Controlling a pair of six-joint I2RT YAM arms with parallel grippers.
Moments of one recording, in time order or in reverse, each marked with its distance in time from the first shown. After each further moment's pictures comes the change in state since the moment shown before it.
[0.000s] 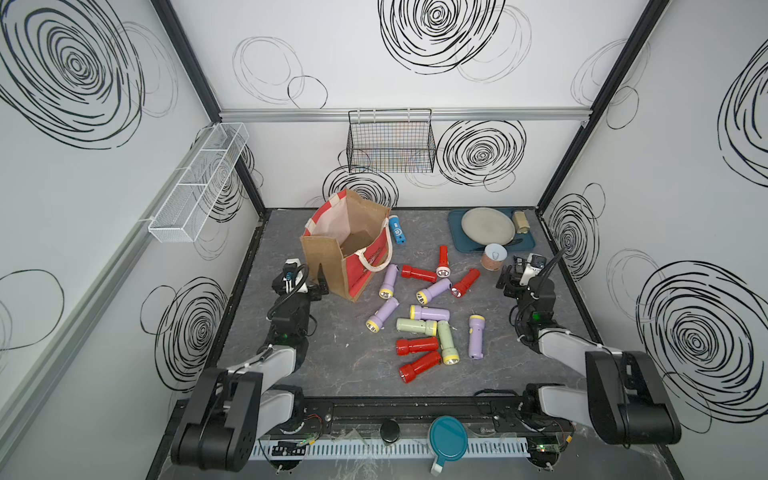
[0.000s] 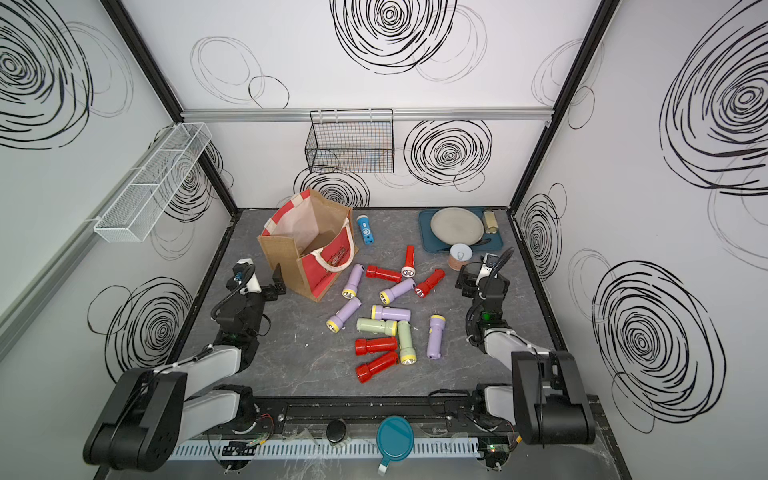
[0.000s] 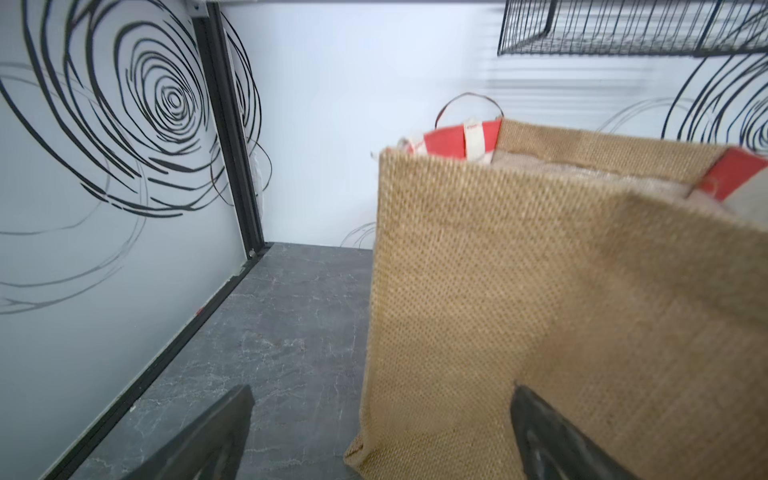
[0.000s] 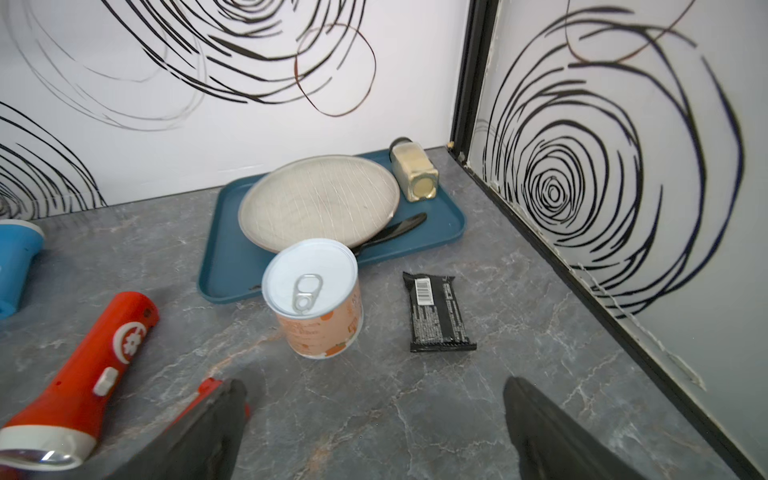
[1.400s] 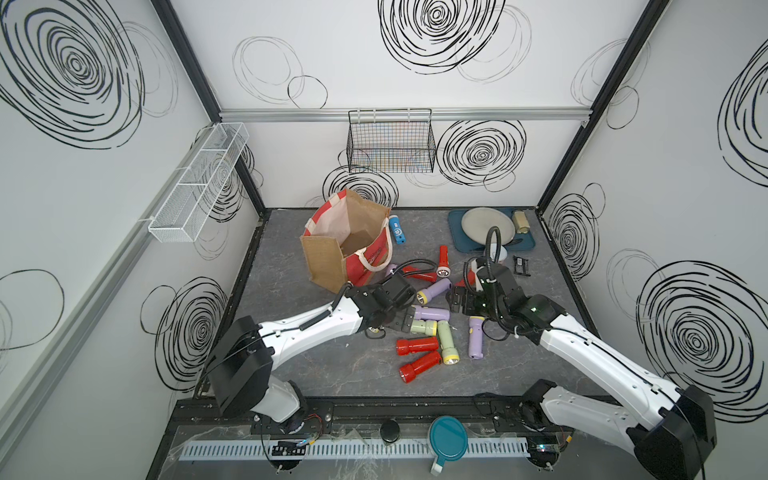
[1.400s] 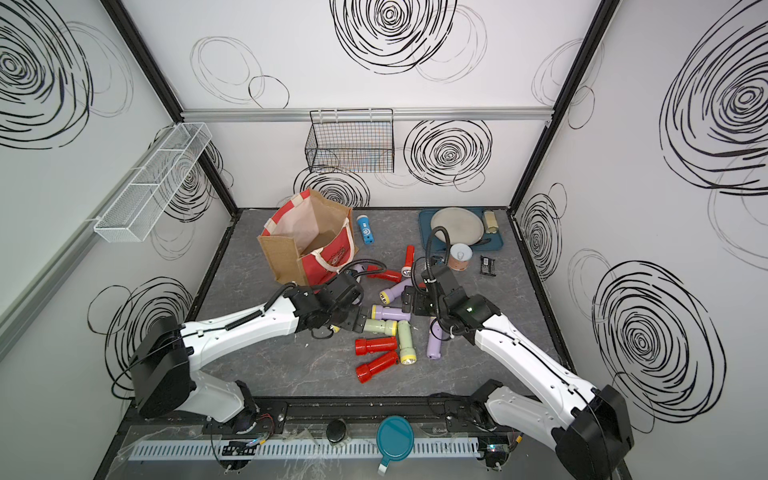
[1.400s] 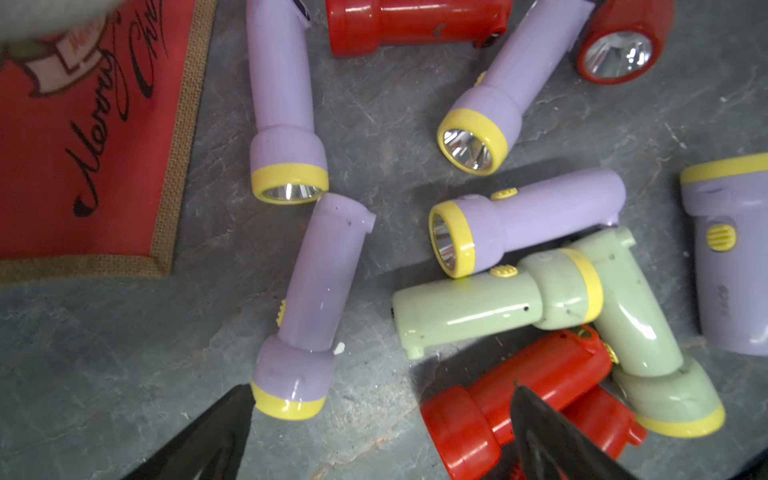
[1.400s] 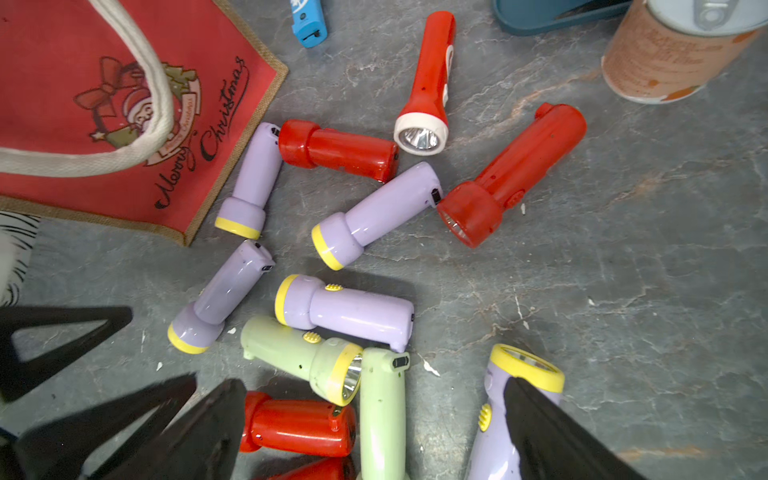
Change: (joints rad) left arm -0.790 0.383 0.863 -1.565 -0.016 -0.463; right arm 0.577 -0.188 0.496 -1.234 -0.153 0.485
